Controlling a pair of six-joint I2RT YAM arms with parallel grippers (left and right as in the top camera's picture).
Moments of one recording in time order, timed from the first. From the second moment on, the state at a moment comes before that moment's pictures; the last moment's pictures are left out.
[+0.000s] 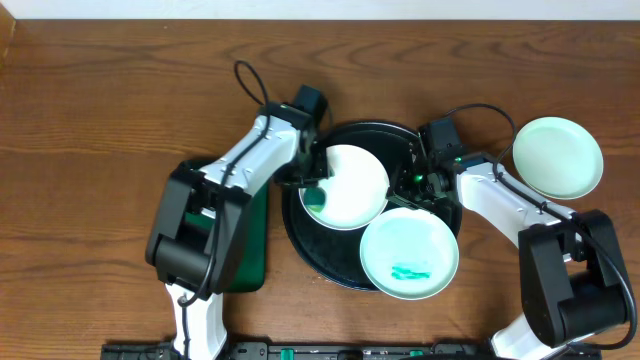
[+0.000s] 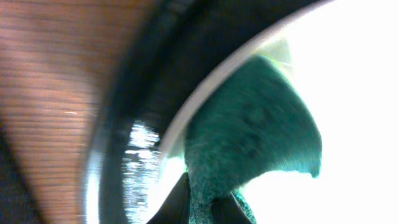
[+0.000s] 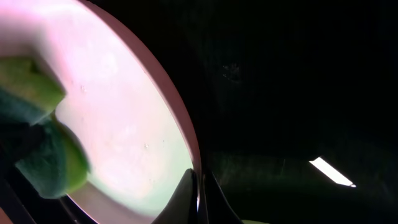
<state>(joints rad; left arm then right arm) -0.43 2.03 1.42 -0.91 0.16 -0.48 0.30 1.77 0.96 -0.48 -0.40 0.68</state>
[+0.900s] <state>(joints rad) -0.65 2.08 1.41 -0.60 0.38 -0.65 0.26 1.77 0.96 -0.51 -0.37 0.66</state>
